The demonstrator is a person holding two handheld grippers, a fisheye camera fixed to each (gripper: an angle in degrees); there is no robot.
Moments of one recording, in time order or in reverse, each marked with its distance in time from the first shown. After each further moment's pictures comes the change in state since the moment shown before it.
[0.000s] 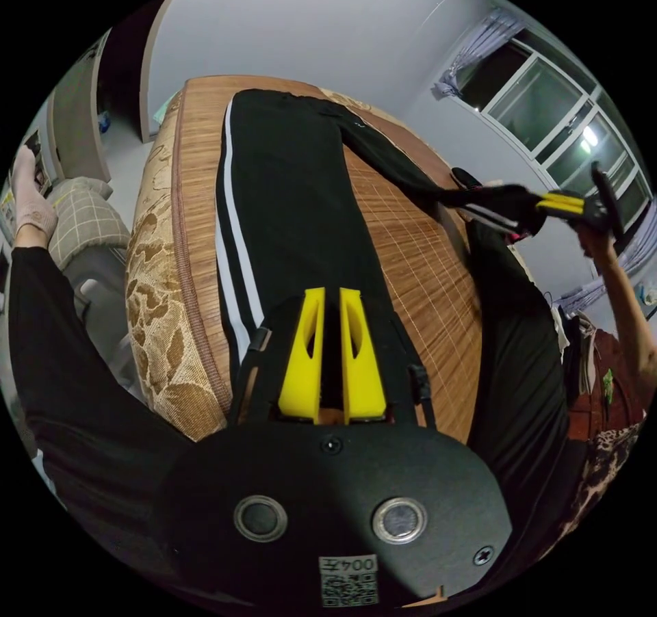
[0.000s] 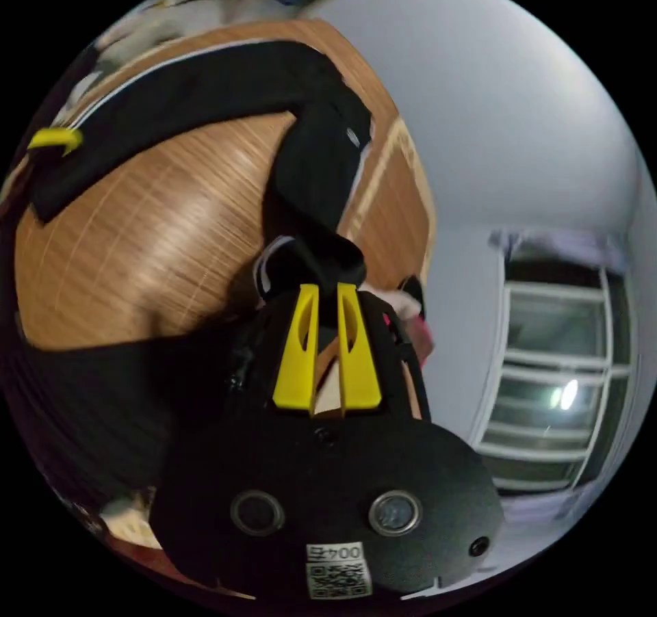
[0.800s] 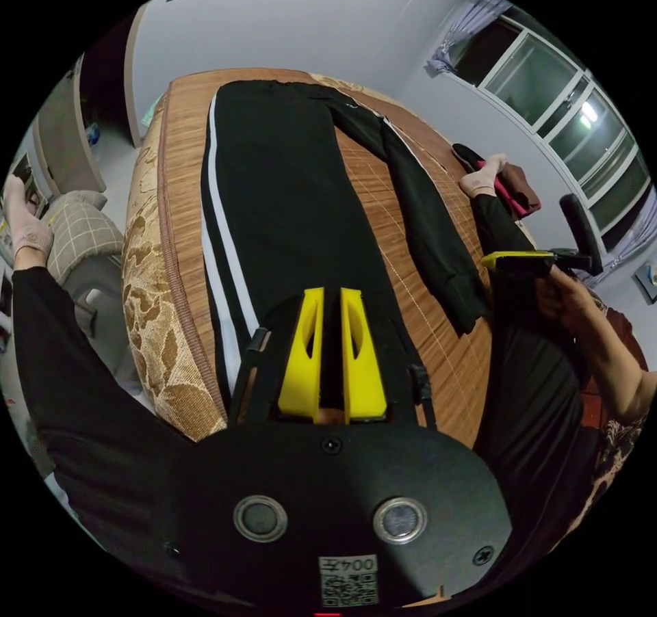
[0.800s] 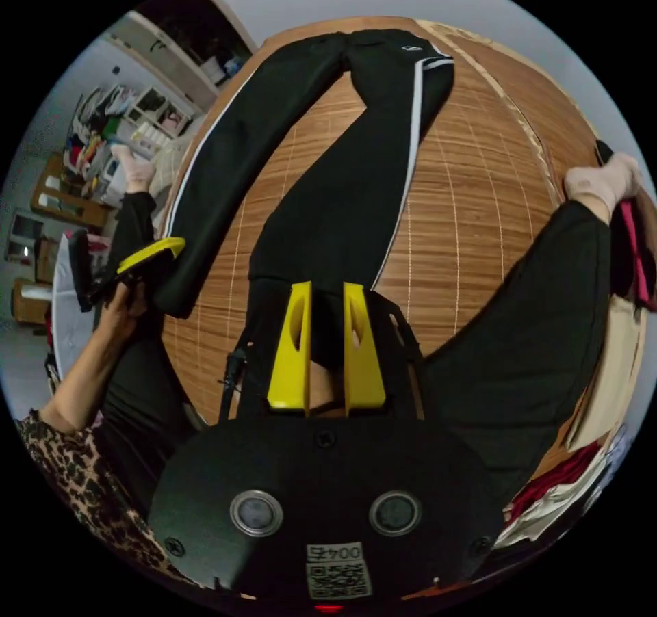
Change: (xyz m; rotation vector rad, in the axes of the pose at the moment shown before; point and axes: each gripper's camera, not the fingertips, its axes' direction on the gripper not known) left arm -0.004 -0.002 0.066 -0.070 -0.045 0.066; right arm -0.069 -0.033 0.099 0.032 -0.980 0.430
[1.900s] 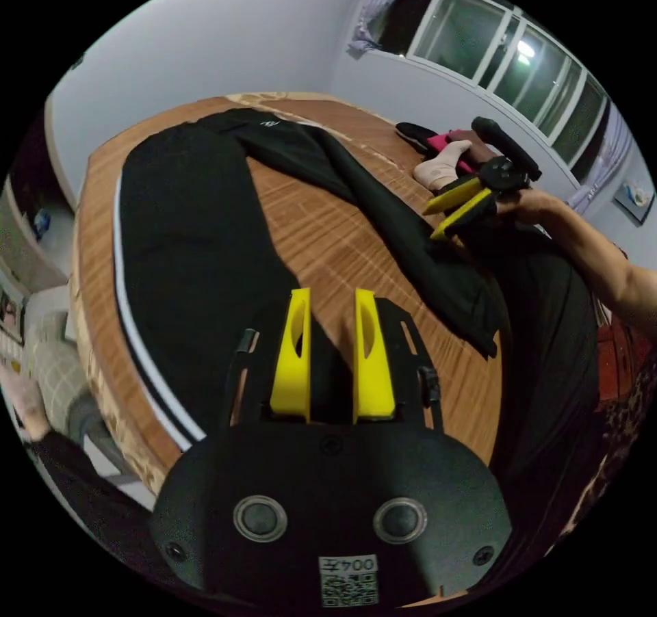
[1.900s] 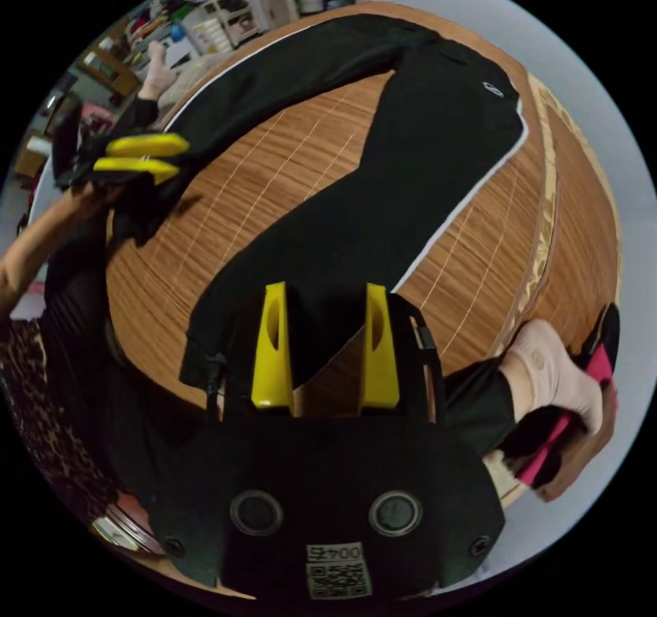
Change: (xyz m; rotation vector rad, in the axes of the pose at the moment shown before) left arm 0.124 -0.165 0.156 0.018 0.057 0.327; right arm 0.072 -0.121 -0.019 -0.183 0.166 -0.467
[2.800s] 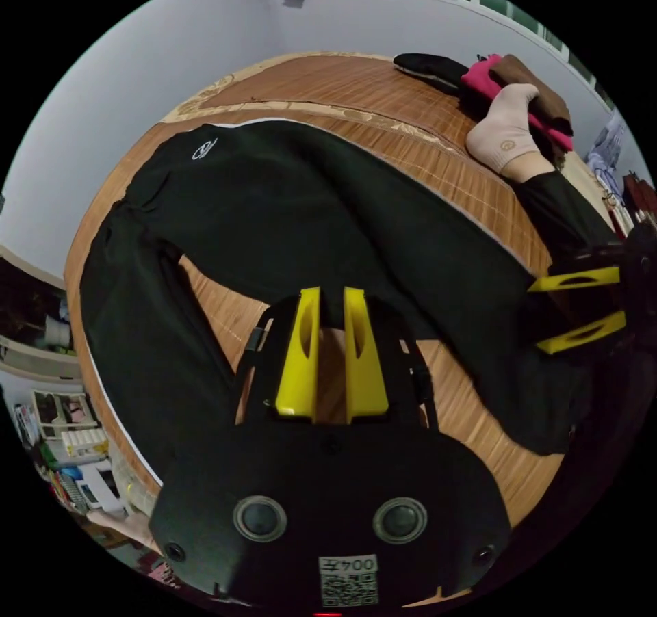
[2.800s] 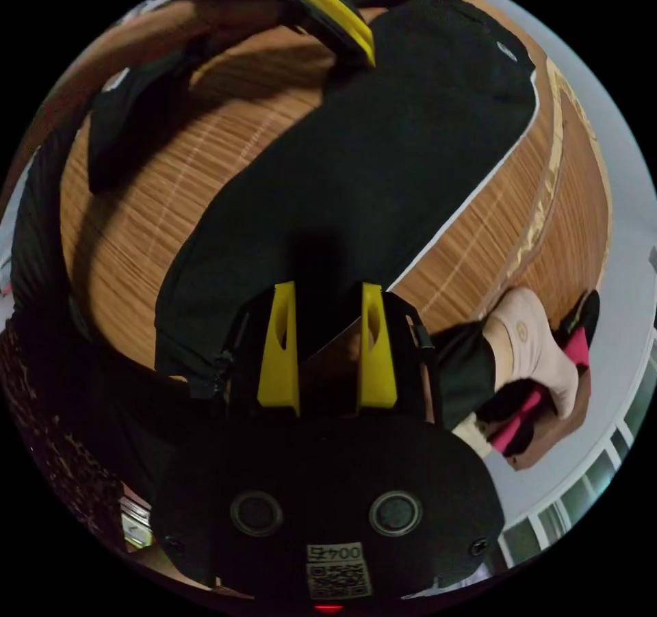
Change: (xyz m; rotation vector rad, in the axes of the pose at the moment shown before) left arm 0.050 -0.240 0.207 -0.237 -0.256 0.211; right arm 0.010 0.038 -0.004 -0.251 0.119 -0.028
